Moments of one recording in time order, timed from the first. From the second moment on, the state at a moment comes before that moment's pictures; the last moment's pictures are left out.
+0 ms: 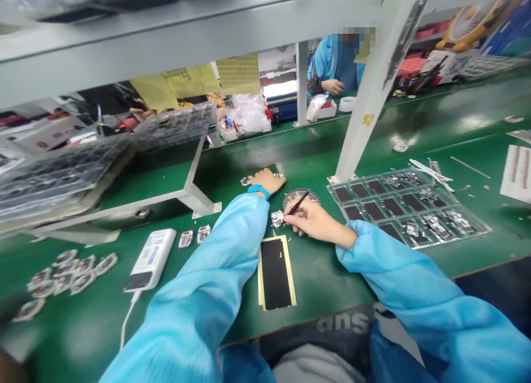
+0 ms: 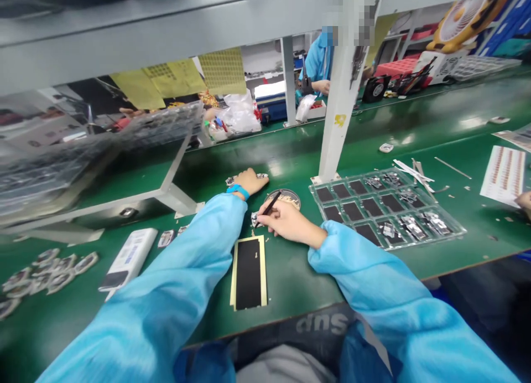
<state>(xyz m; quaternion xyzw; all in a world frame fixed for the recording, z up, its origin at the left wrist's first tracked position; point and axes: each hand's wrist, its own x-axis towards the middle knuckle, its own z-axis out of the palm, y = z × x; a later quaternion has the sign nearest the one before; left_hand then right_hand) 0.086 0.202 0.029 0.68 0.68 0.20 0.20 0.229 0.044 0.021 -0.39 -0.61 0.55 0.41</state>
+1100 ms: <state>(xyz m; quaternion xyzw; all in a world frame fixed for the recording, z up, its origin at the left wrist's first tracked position) 0.003 0.010 0.003 0.57 0.48 0.34 0.57 0.219 0.031 0.007 -0.42 -0.60 0.54 0.42</state>
